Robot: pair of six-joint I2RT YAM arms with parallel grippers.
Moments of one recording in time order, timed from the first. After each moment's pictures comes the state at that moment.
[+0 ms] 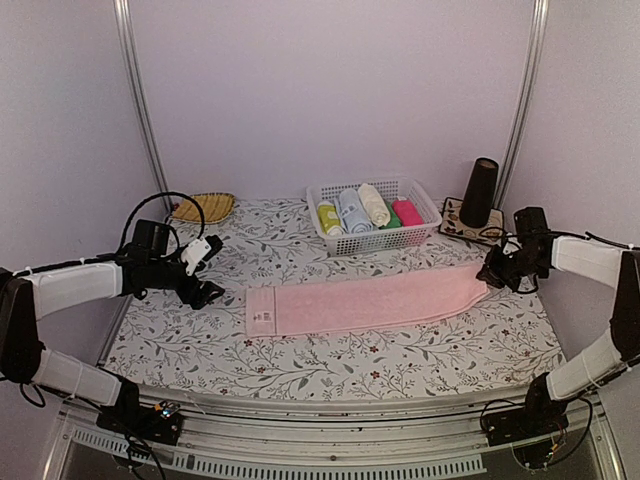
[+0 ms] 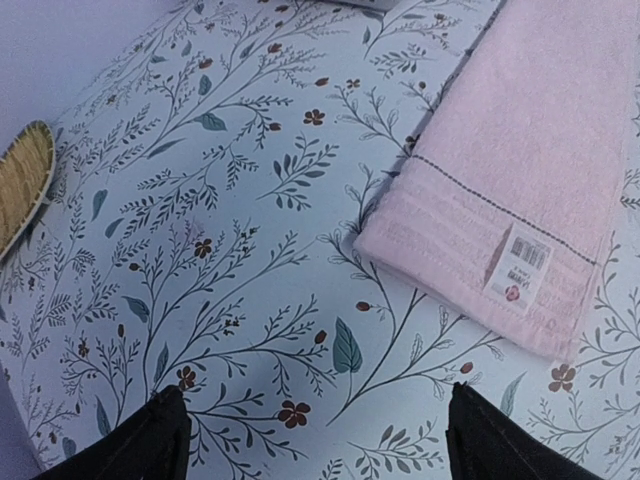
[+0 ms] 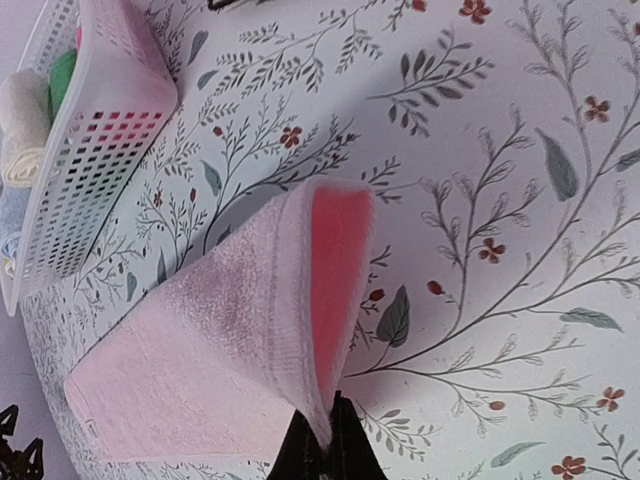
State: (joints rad) left arm -0.23 1.29 0.67 -0.17 0.30 0.55; right arm 0.01 1.42 0.84 -0.42 -0.29 0.58
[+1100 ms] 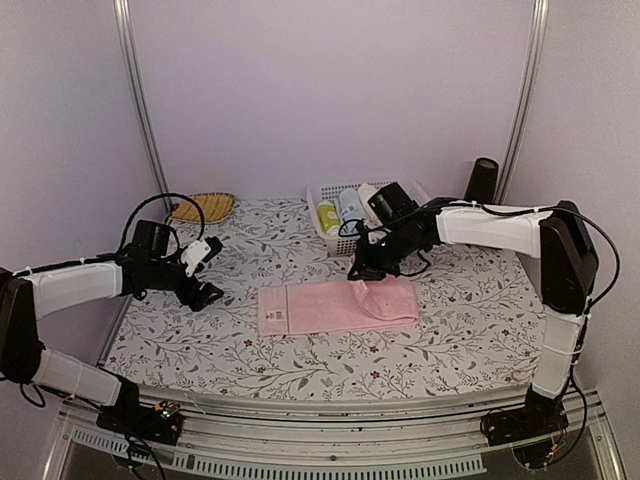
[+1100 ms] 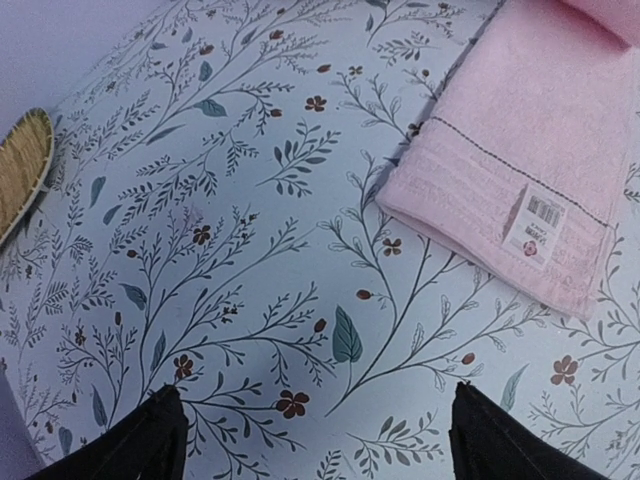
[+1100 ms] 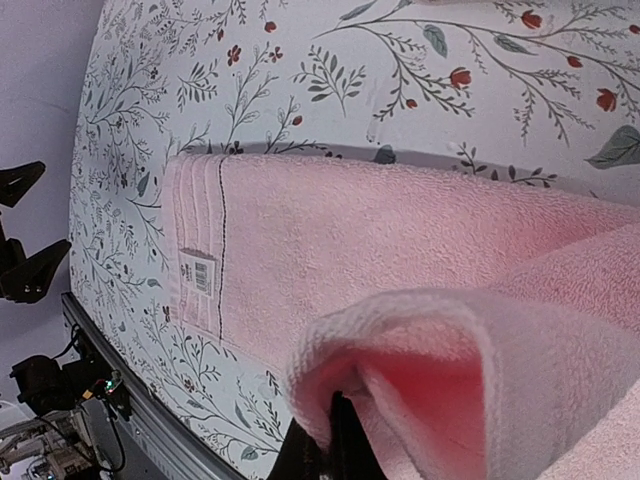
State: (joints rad) left arm -0.23 1.29 0.67 -0.20 0.28 0.54; right arm 0.70 1.91 1.47 -0.56 -0.33 0.62
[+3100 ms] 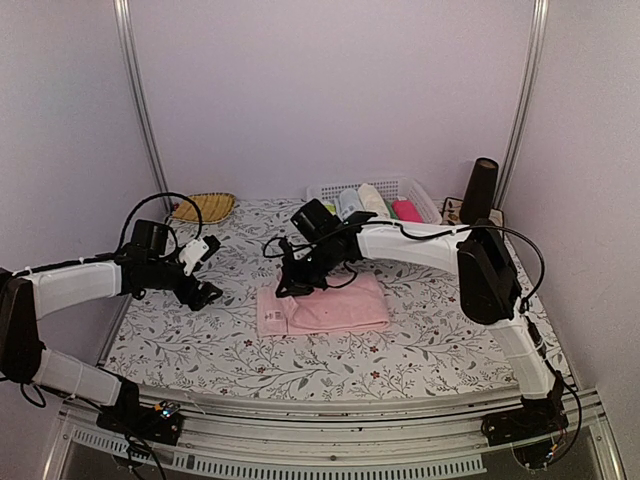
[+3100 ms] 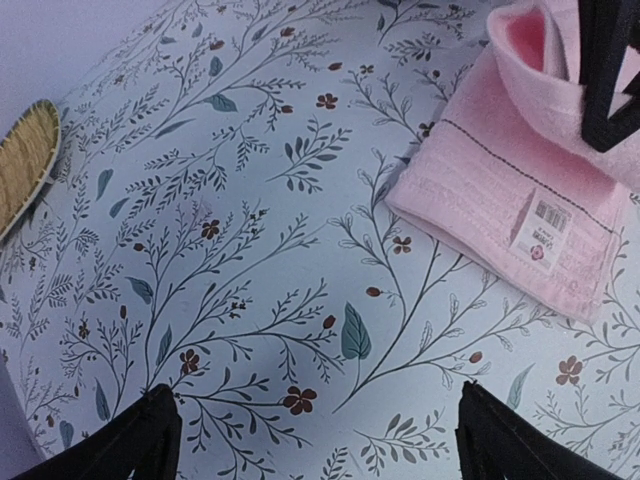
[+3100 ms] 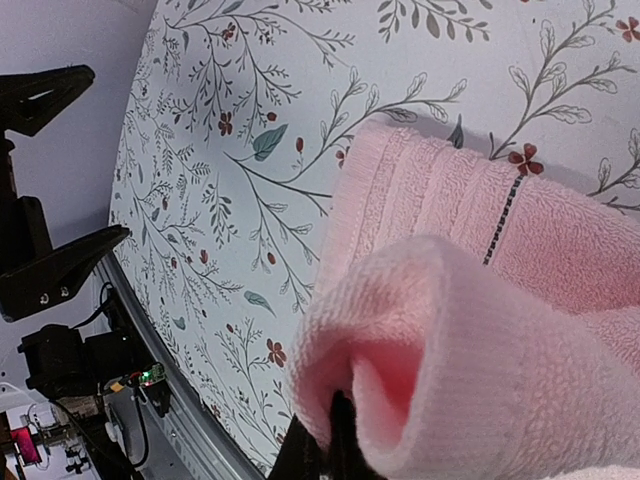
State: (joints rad) left arm -0.21 1.29 0.67 -0.20 0.28 0.53; right arm 0.91 2.38 2.07 -0.63 -0.44 0.65
